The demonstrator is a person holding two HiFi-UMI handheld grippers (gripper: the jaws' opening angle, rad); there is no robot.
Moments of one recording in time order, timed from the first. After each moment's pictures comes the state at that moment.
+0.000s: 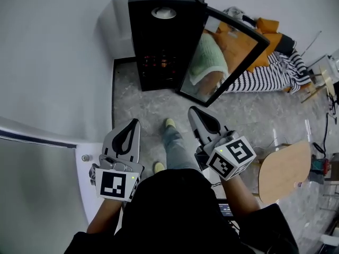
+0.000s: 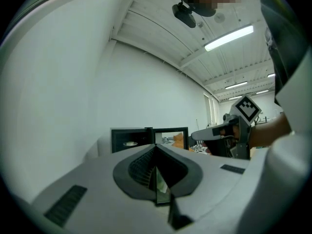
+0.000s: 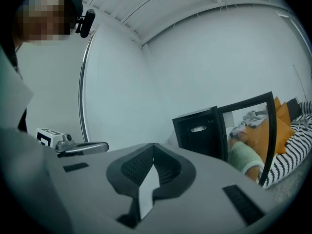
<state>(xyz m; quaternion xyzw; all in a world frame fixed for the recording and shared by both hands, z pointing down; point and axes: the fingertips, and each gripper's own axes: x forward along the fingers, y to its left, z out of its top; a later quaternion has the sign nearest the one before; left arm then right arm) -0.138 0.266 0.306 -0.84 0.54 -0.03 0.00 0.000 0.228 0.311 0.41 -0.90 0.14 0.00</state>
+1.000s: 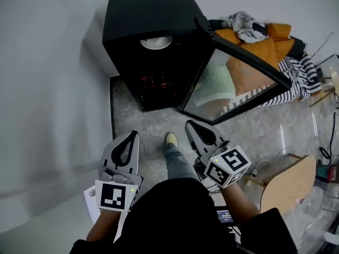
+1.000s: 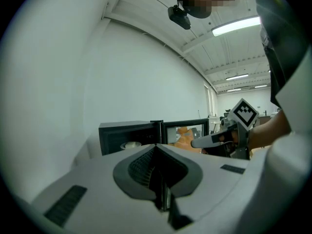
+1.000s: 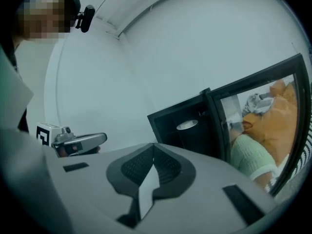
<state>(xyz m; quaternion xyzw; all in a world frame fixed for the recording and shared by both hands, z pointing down) -0.119 0.007 0.314 -0.85 0.52 -0.08 -0.05 0.015 -0.024 0.357 0.41 -0.88 0.23 0.02</state>
